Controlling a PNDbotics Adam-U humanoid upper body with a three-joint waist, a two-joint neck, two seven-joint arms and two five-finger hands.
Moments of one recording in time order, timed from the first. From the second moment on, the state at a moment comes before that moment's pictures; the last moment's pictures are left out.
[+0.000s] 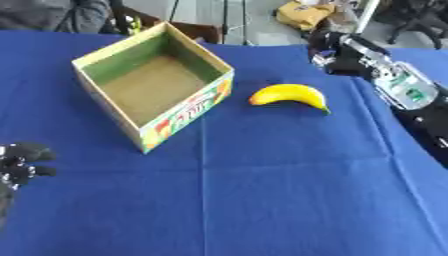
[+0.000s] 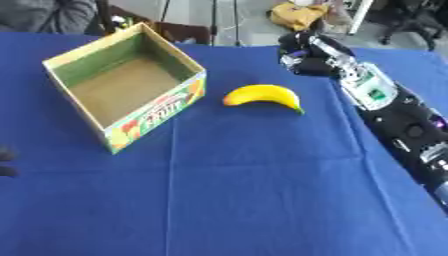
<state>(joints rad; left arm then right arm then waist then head) -0.27 0.17 -0.05 -1.71 0.22 0.03 -0.32 -0.75 -0.81 0.24 -0.92 -0.06 -0.26 0.19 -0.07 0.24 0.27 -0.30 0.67</state>
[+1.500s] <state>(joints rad) -0.27 0.17 -0.06 -1.71 0.22 0.02 -0.33 -0.78 -0.71 0.24 -0.95 0.47 -0.29 0.42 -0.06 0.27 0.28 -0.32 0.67</state>
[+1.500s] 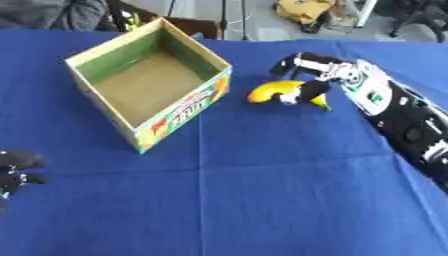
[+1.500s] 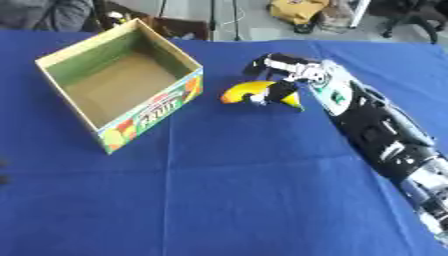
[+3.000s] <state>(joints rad) -0.27 0.17 -0.06 -1.71 0.22 0.02 -0.33 -0.80 -0.62 0.13 -0.87 0.93 -0.42 0.24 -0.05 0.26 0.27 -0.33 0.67</state>
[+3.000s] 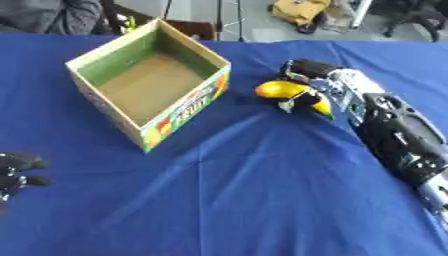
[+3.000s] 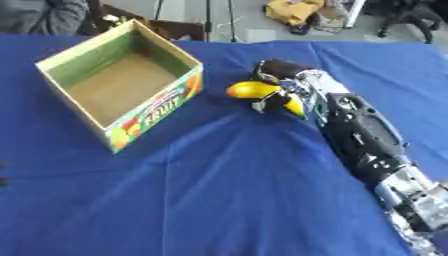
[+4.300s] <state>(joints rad) -0.27 0.17 -0.06 -1.71 0.22 0.03 -0.33 -0.80 -0.65 0.14 -1.04 0.71 -0.35 0.21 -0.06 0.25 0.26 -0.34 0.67</state>
